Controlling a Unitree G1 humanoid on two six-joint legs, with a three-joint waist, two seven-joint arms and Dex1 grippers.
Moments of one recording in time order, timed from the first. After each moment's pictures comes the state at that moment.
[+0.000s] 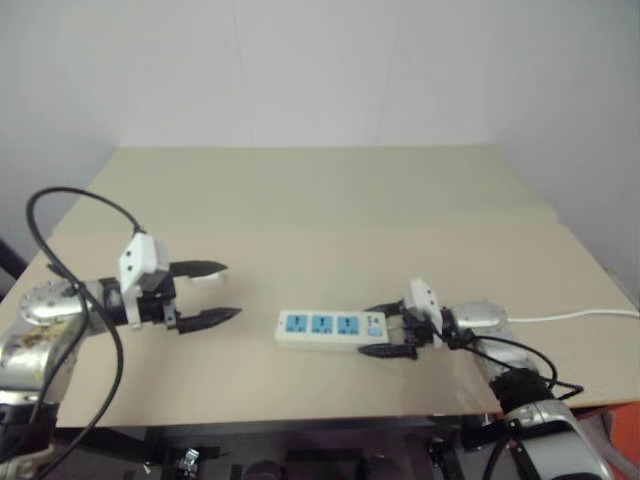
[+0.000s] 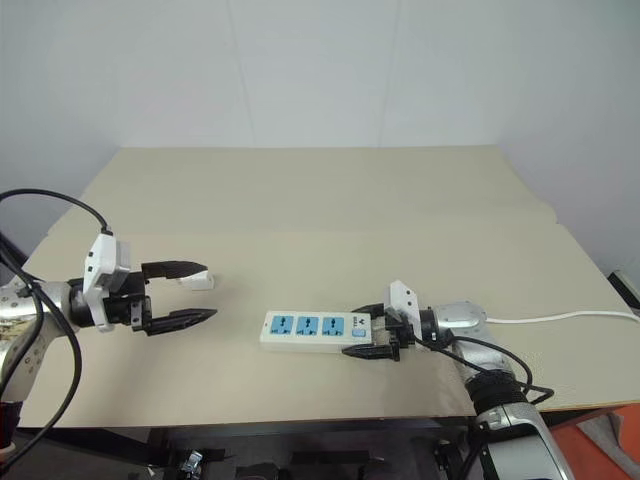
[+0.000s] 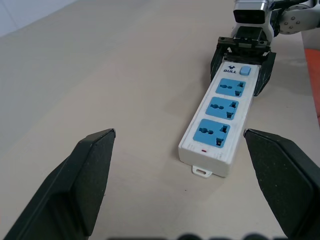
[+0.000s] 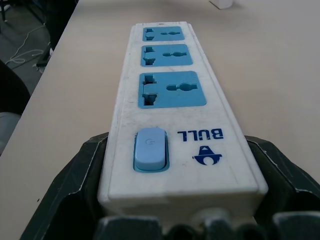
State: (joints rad) left arm -0.26 0.89 0.23 -0.16 -0.55 0.39 -1.21; right arm -0.56 -0.47 0.14 0.52 0.25 -0.13 1.43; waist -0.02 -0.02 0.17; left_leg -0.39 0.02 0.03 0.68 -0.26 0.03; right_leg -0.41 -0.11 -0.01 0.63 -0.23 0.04
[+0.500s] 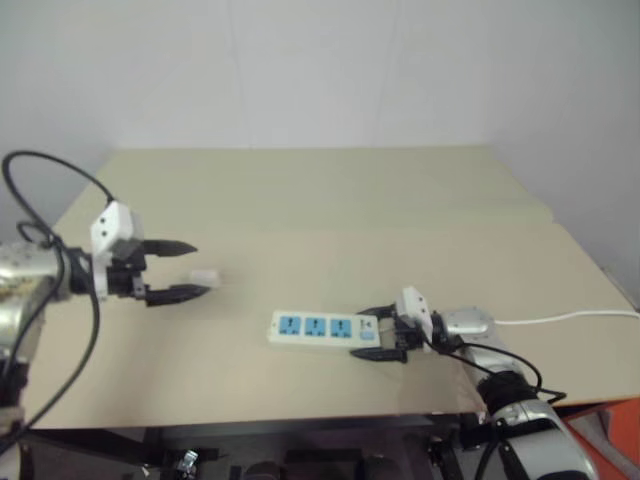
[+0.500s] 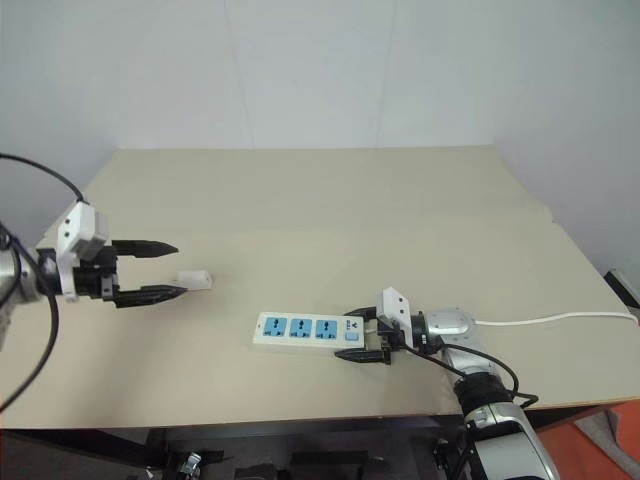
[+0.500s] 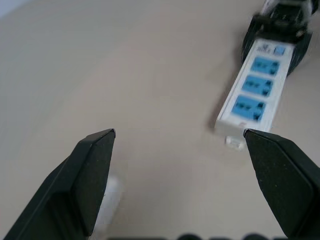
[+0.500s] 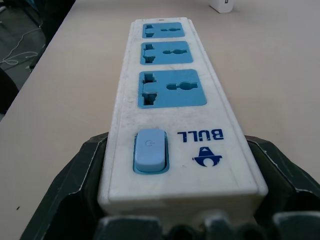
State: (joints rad) left arm -0.61 1.10 0.06 0.23 -0.38 0.39 -1.37; right arm -0.57 -0.41 0.14 0.64 0.22 -0.26 1.41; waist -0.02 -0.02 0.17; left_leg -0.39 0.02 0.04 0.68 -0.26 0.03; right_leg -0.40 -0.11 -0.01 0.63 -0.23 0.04
